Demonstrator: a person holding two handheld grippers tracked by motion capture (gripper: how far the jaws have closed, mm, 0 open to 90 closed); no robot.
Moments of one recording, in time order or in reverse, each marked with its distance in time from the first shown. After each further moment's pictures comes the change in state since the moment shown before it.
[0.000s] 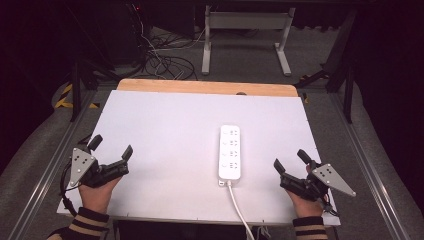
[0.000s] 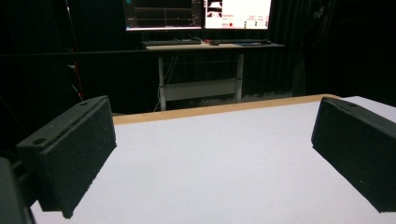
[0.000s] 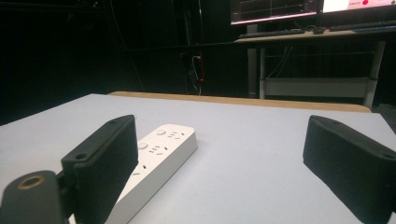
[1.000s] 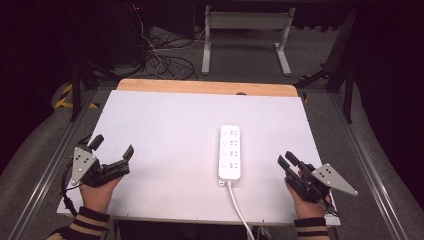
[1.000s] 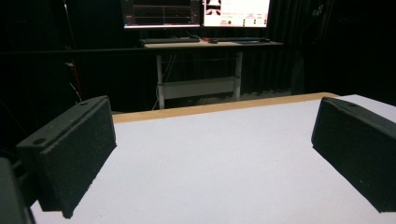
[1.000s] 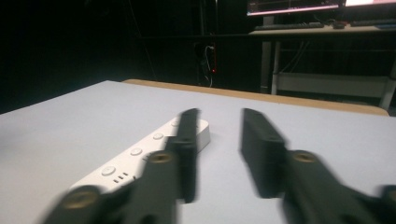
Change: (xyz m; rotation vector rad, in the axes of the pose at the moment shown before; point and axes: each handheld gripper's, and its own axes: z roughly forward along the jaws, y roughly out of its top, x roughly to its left) left arm -0.002 0.000 0.002 0.007 -0.007 0.000; right arm 0.006 0.011 -0.007 0.044 0.065 -0.039
